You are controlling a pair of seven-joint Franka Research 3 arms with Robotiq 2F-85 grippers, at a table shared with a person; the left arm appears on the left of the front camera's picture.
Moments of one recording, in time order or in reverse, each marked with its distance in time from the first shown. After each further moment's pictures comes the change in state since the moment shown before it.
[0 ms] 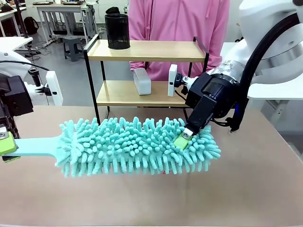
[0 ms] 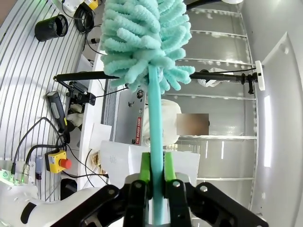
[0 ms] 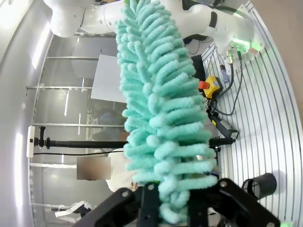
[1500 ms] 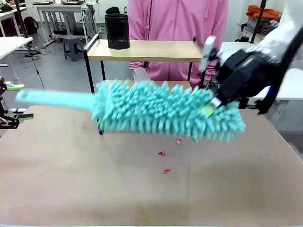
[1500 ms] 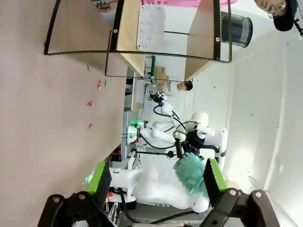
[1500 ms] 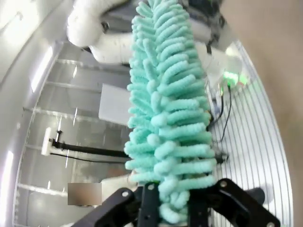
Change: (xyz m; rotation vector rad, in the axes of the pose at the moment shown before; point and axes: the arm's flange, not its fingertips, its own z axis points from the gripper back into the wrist) left arm -0.107 0.124 0.173 -0.079 -1.252 0.199; right arm -0.053 0.042 0.087 -0.059 -0.272 0.071
